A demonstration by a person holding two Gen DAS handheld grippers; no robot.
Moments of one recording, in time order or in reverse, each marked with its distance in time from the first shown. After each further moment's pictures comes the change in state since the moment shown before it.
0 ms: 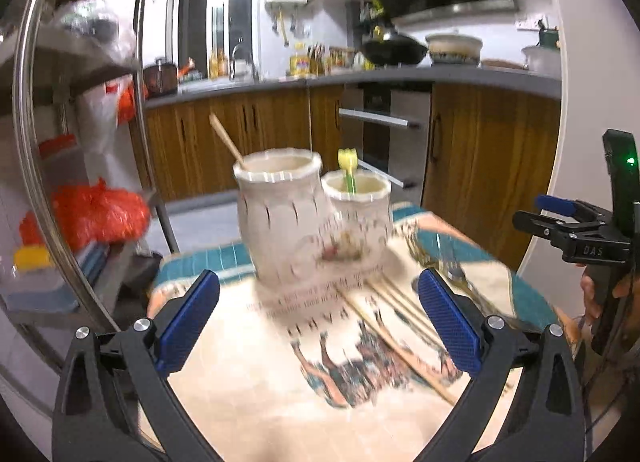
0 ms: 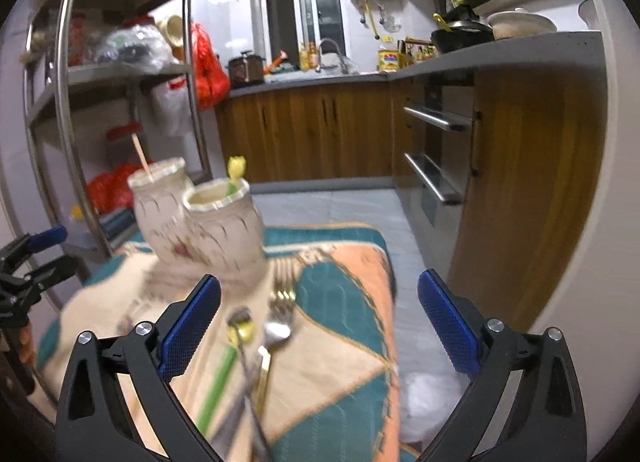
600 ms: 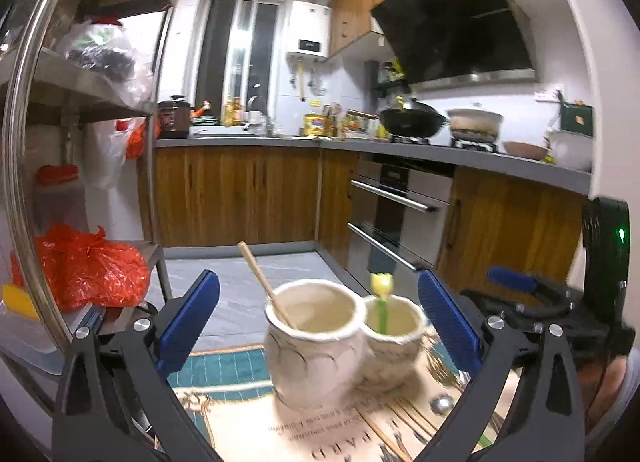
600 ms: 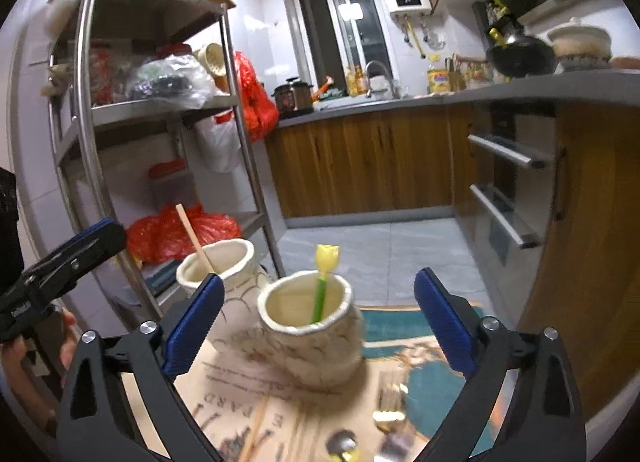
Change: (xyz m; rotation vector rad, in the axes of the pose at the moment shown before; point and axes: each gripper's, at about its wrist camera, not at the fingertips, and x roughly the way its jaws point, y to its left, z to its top) left arm 0.008 0.039 0.081 -0.068 -0.234 -0.009; right arm 0.050 0.059 0.076 0.022 -0.110 0.193
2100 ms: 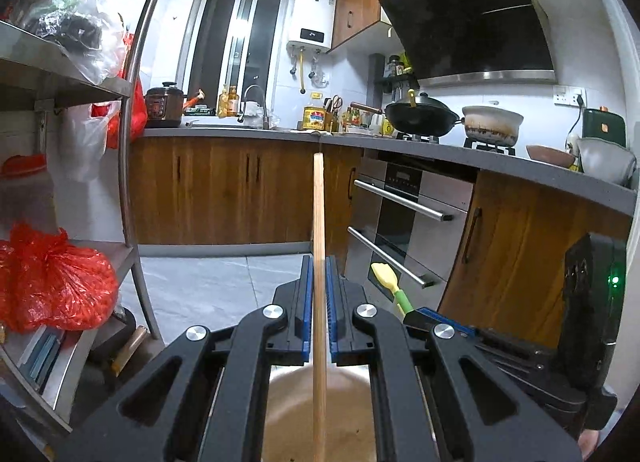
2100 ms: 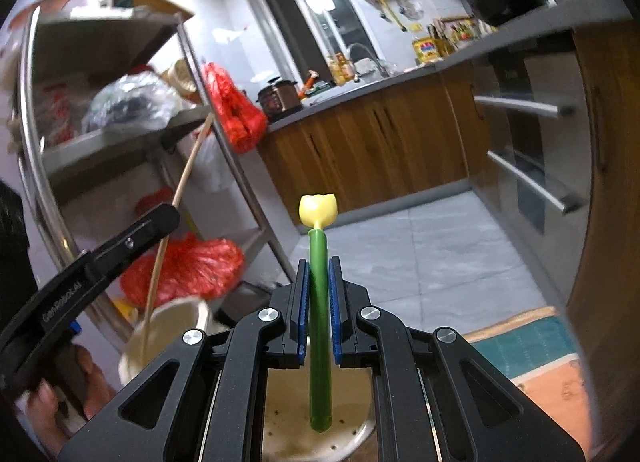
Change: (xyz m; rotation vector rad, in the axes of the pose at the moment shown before) left arm 0.124 0.017 0.016 -0.049 0.014 -0.007; right arm 0.120 -0.013 0.005 0.179 0.014 0.062
